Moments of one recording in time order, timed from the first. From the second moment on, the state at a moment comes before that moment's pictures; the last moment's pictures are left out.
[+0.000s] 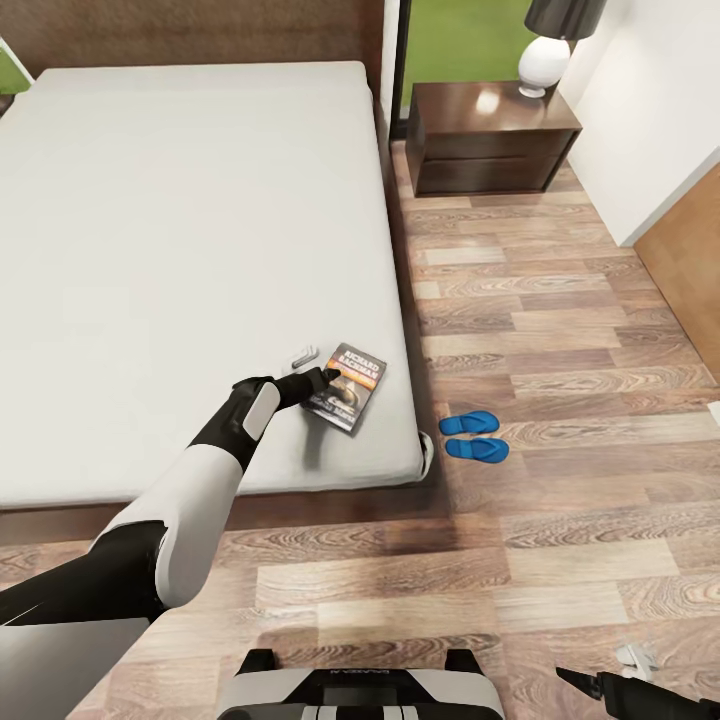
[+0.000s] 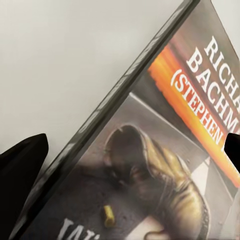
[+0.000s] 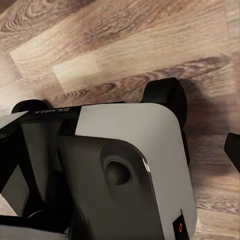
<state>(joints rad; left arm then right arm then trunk) -1.20 -0.17 0.17 -0.51 0.28 0.48 -0.11 -0.47 -0.48 -0.01 -0.16 -0.30 0.13 0.99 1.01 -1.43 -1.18</state>
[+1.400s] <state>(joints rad) -1.20 -0.17 0.17 -0.51 0.28 0.48 -0.11 -0.47 -0.48 -0.01 -0.16 -0.30 0.13 0.99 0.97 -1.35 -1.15</state>
